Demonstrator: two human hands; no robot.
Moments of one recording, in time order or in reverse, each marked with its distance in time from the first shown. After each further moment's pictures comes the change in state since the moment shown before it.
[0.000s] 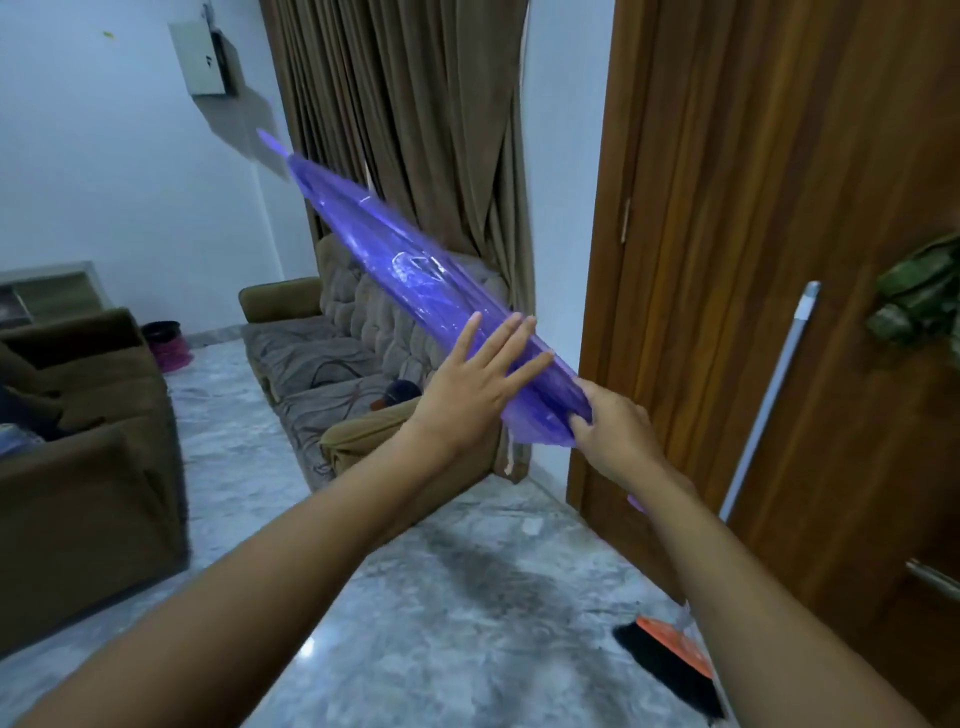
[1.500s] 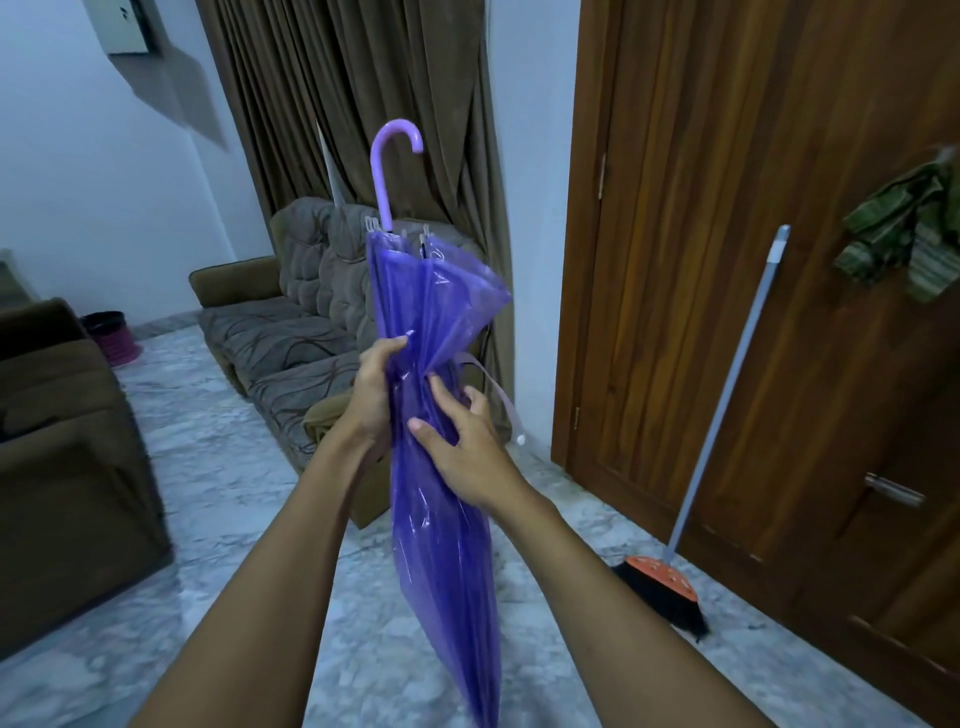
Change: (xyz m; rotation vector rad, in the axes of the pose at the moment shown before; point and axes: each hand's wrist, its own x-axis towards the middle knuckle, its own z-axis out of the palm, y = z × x) left_hand -0.107 -0.042 0.014 -2.180 0.045 -1.143; right_hand -0.076 -0.131 0.123 0.594 -0.231 0.040
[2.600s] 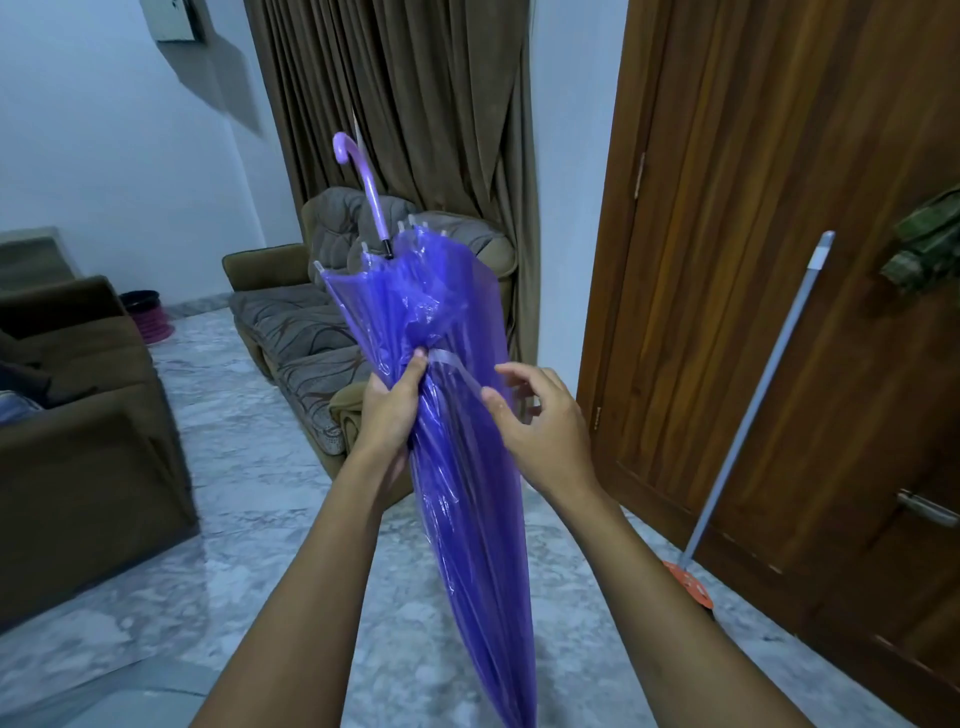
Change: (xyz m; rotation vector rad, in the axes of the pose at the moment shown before) left_hand -0.027 -0.015 -0.026 0.011 0.300 0.101; right_hand -0.016 -0.002 -0.013 -0.134 0.402 -0.254
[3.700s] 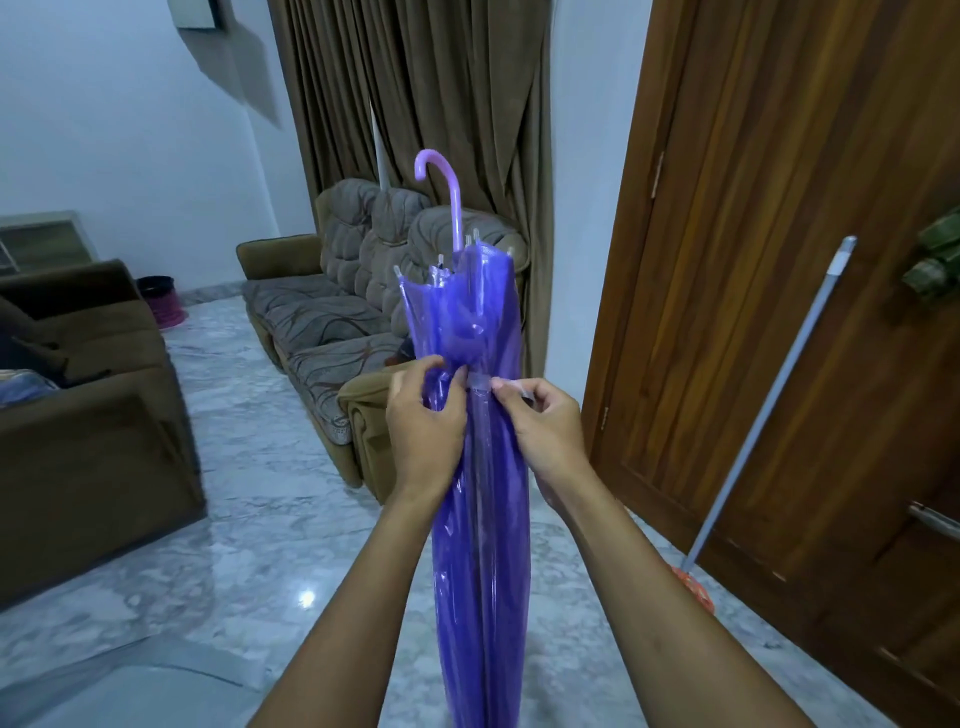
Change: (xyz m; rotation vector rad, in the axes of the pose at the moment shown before) left_hand -0.039 -0.018 0.011 0.518 0.225 0.523; right_hand 0.005 -0.002 0.017 0.546 -0.042 0.451
